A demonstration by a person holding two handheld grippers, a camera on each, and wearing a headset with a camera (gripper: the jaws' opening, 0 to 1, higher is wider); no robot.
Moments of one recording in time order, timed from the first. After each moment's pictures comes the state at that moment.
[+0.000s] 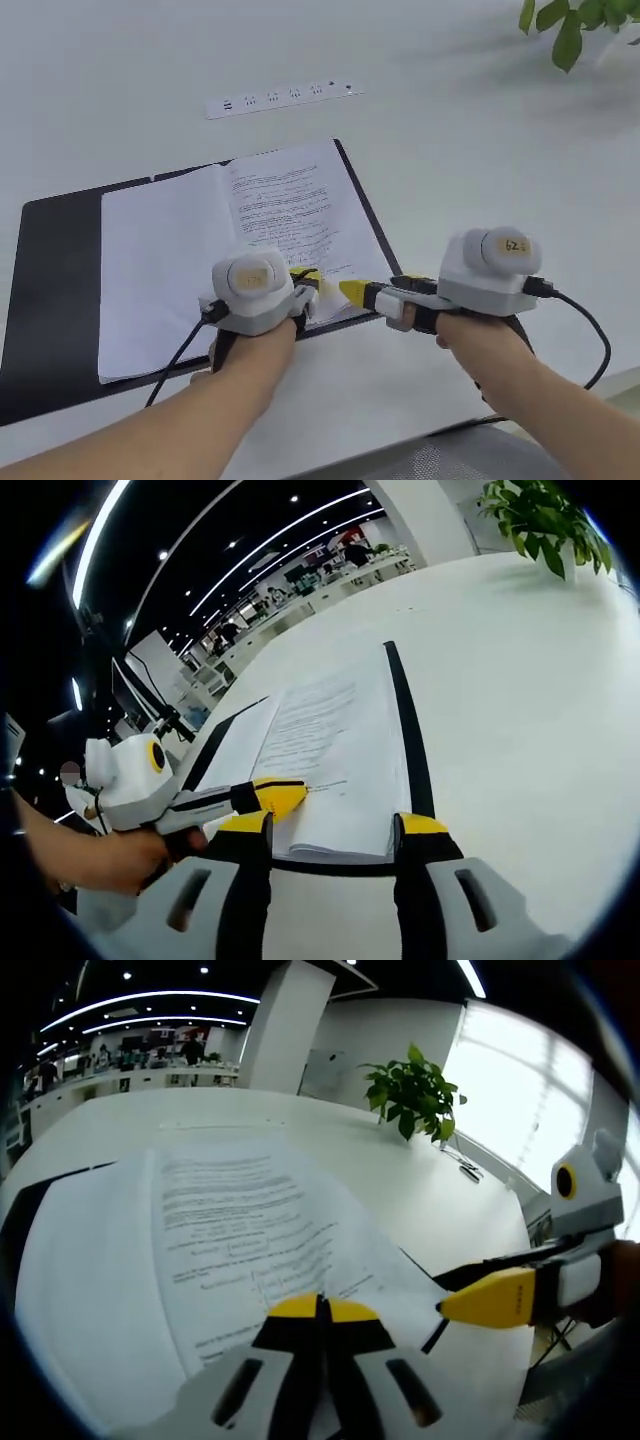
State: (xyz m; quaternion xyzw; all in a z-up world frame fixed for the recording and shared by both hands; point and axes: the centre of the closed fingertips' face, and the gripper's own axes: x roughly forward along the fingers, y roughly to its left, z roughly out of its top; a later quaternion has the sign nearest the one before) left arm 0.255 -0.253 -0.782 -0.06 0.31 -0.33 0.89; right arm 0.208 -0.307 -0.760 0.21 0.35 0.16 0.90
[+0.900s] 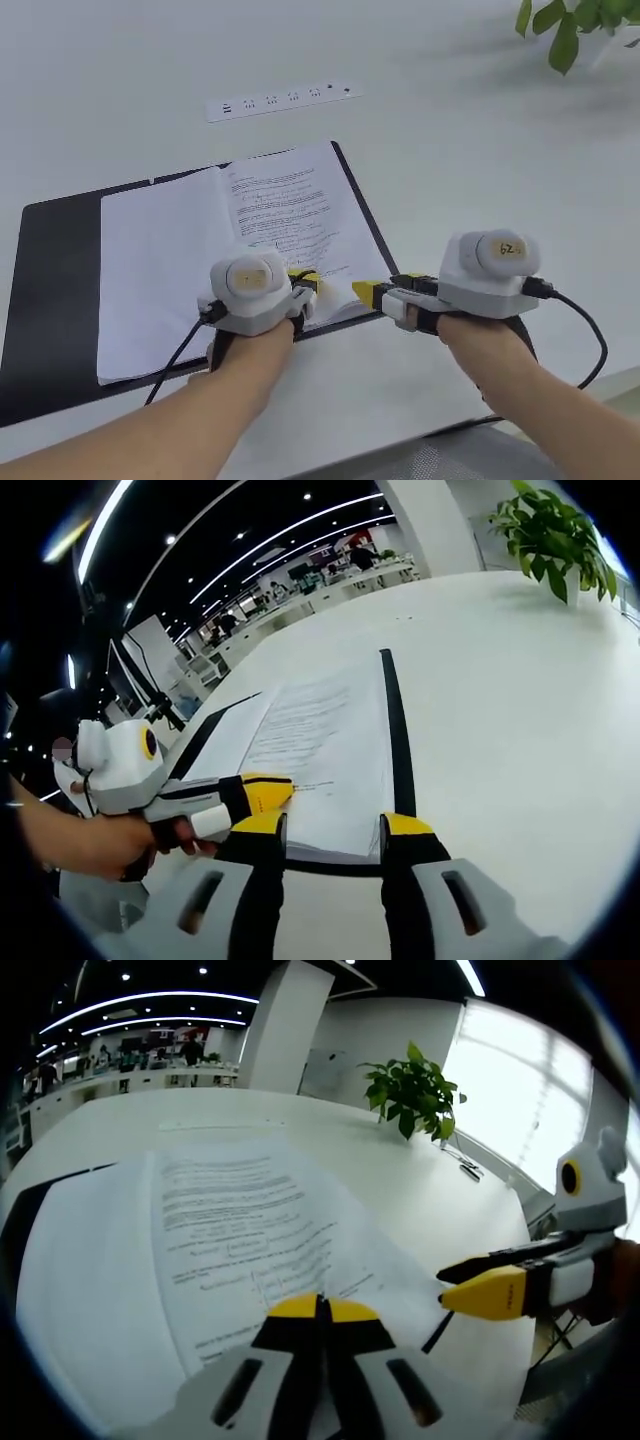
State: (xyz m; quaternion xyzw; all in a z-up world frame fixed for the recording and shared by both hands) left arm 0.256 -0.253 -0.781 -0.06 0.31 -0.33 0.89; right arm 0.209 -0.315 -0.759 0.17 0.34 0.16 0.91
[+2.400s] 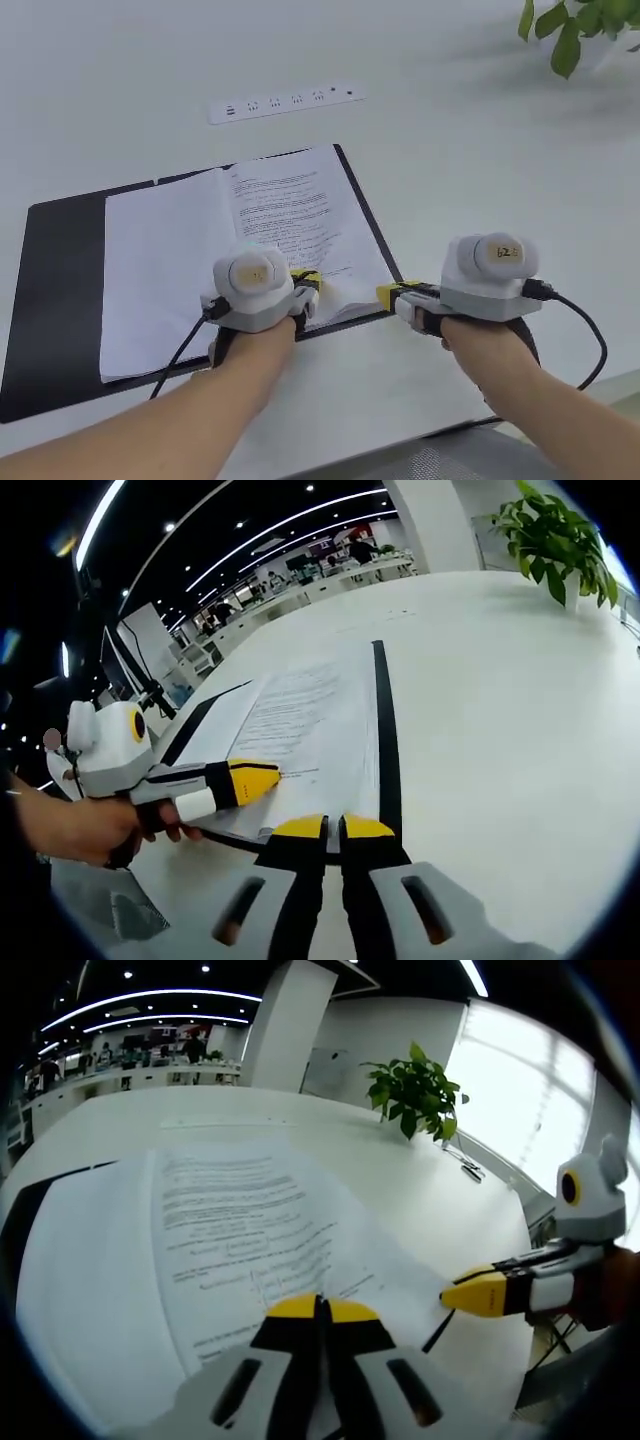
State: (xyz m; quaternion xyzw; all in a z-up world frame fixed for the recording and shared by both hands) left arm 0.256 -0.252 -0.781 -0.06 0.31 -0.32 0.89; right arm 0.203 -0.323 -0.769 0.14 0.36 0.15 0.91
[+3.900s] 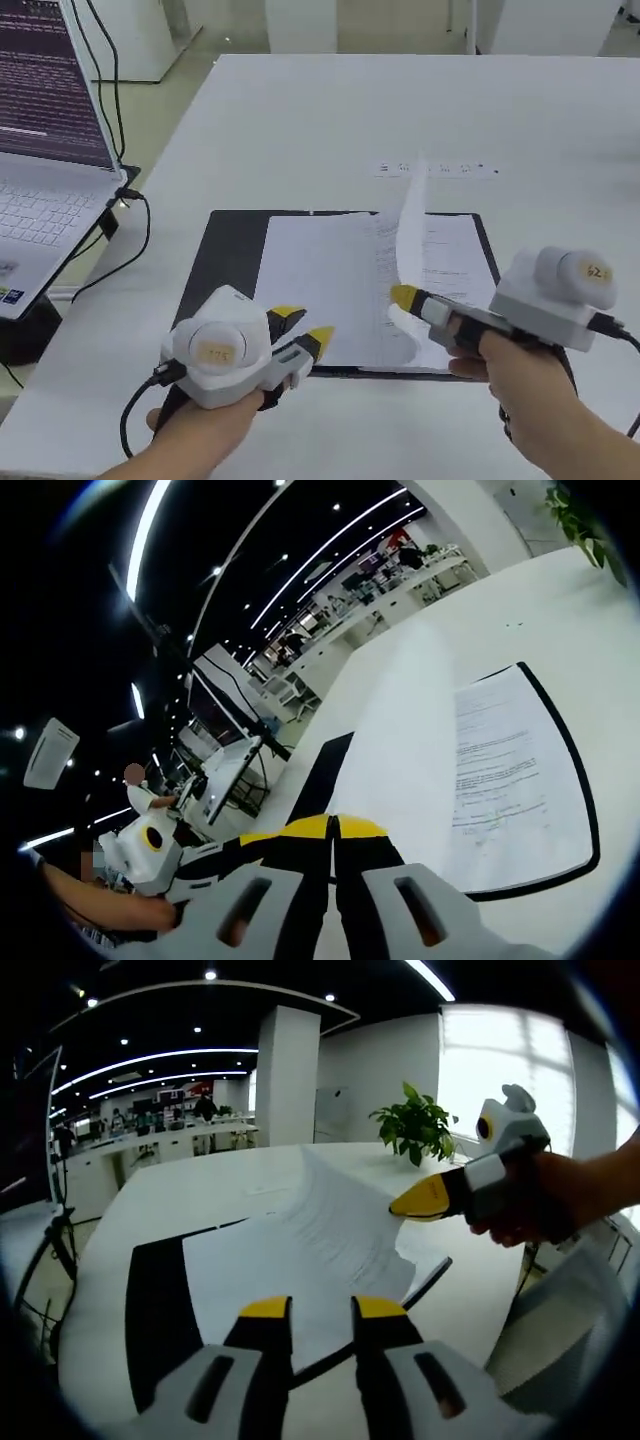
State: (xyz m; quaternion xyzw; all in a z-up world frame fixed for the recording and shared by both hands) left arm 0.183 -0.067 -0.681 0.01 0.21 -0.29 0.94; right arm 0.205 -0.148 -0.656 0.27 0.30 0.30 0.86
